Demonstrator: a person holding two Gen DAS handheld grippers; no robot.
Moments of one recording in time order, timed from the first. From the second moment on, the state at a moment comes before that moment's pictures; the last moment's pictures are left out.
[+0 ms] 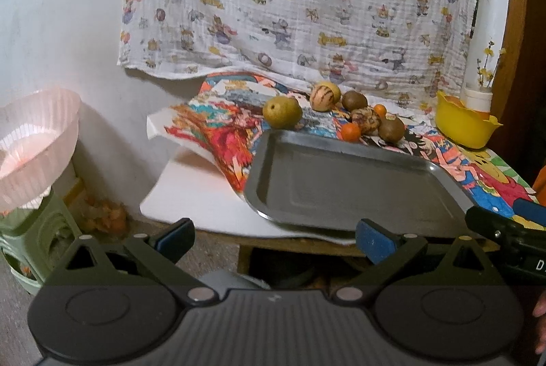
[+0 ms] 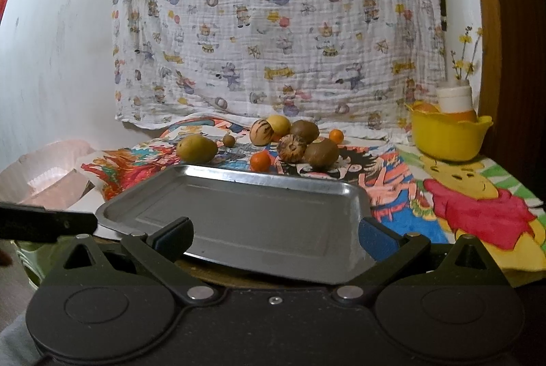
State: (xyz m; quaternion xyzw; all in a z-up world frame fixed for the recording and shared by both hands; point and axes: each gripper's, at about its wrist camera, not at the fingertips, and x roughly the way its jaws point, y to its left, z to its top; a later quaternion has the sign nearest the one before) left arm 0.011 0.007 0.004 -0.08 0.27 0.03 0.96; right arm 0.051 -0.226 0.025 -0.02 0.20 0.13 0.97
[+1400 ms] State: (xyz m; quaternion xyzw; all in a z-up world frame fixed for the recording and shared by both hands) left arm 0.243 -0.001 0.054 -0.01 0.34 -0.09 0.94; right arm 0.267 -0.224 0.054 -0.13 0.30 0.19 0.93
